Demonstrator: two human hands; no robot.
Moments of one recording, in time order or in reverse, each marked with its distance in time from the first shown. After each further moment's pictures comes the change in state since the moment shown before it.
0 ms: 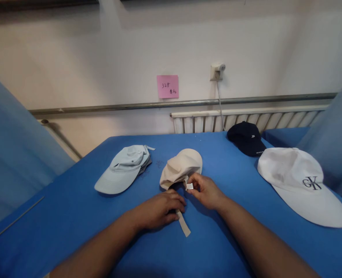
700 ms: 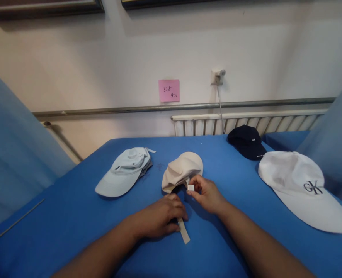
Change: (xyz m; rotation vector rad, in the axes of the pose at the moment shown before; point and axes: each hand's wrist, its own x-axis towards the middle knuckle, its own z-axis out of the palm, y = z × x) left_hand -0.002 0.010 -0.003 0.082 -0.016 0.039; right_hand -0.001 0.003 0.003 0.004 0.079 0.031
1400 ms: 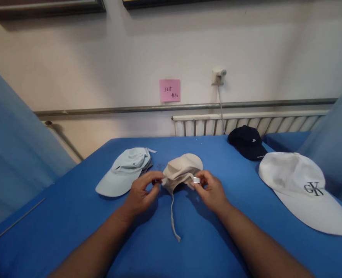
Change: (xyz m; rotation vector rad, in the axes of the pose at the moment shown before) left_hand -0.017 -0.026 -0.019 0.009 0.838 -0.182; right_hand -0.001 -0.011 -0.002 0.023 0.295 -0.011
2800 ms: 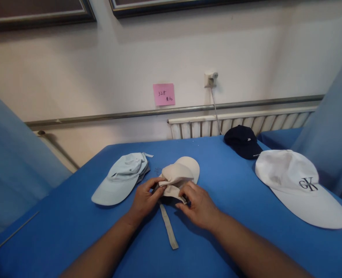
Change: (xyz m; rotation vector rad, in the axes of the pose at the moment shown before) left_hand -0.001 -0.022 0.024 -0.038 0.002 -0.259; right_hand -0.012 -0.025 0.014 -0.207 -0.290 -0.293
